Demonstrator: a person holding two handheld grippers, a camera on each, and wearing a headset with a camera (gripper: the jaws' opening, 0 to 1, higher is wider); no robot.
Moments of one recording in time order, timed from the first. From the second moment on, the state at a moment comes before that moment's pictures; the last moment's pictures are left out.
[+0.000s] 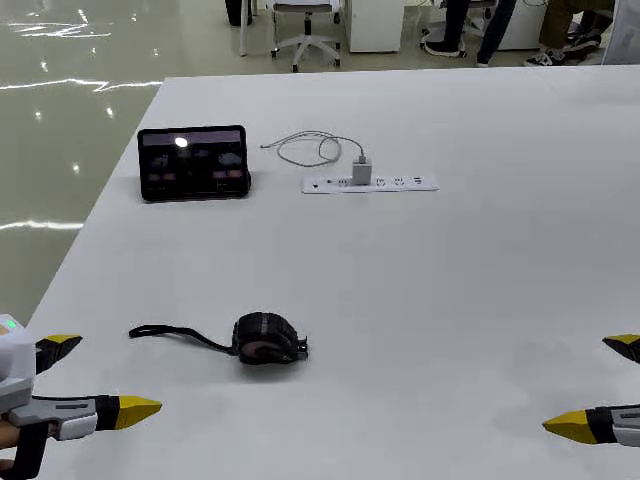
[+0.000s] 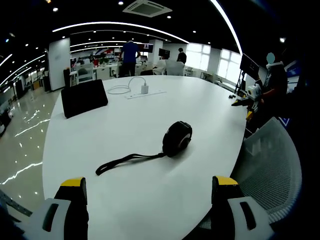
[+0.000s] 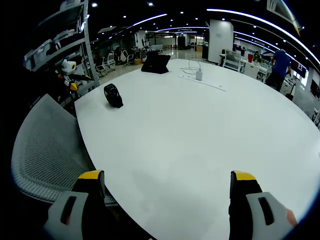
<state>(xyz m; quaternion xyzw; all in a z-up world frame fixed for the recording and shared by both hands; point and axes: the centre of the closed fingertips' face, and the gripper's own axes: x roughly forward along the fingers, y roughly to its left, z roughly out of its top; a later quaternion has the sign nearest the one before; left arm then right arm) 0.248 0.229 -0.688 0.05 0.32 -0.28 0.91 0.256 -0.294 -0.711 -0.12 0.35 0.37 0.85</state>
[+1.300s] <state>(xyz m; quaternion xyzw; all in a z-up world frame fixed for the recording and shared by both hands) 0.290 0.172 -0.704 0.13 0.34 -0.36 0.86 0.277 -0.264 -0.707 -0.14 0.33 0.39 0.85</state>
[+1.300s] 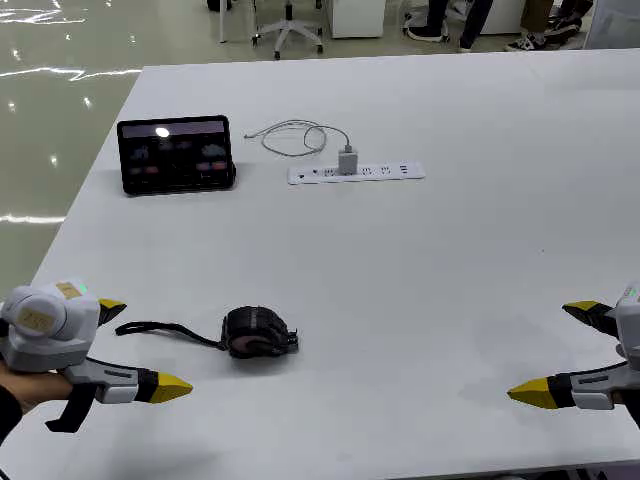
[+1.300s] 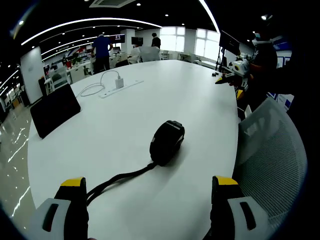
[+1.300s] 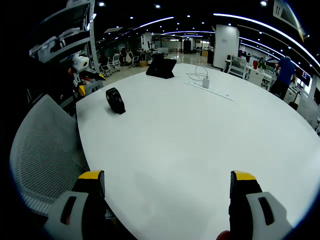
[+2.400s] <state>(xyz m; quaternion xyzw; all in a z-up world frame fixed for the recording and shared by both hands) 0.323 0.120 -0.715 0.26 0.38 -0.50 0.73 0.305 -0.184 -0.711 -0.15 0.31 0.45 0.82</state>
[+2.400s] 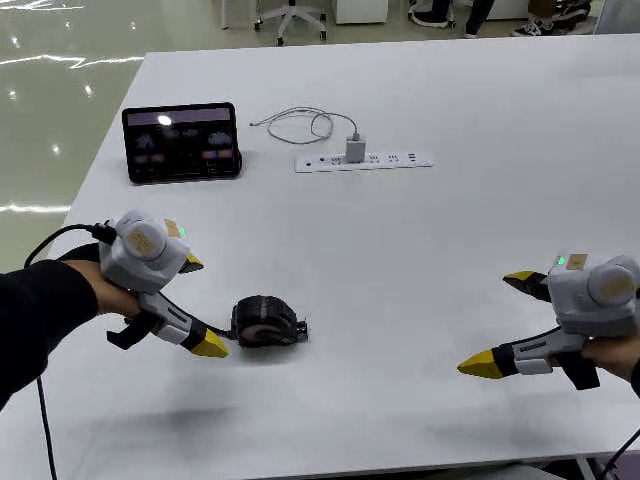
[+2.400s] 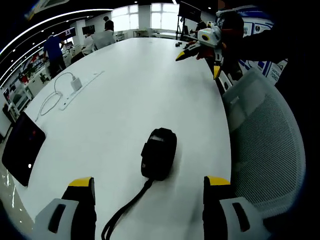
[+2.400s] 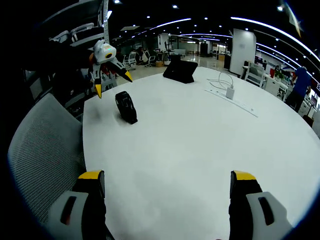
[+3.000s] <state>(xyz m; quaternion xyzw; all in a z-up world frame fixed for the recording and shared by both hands) 0.322 0.078 -0.748 0.33 0.40 -0.54 0.67 0.317 -0.102 -0.721 -0.12 0.30 0.54 0.78</state>
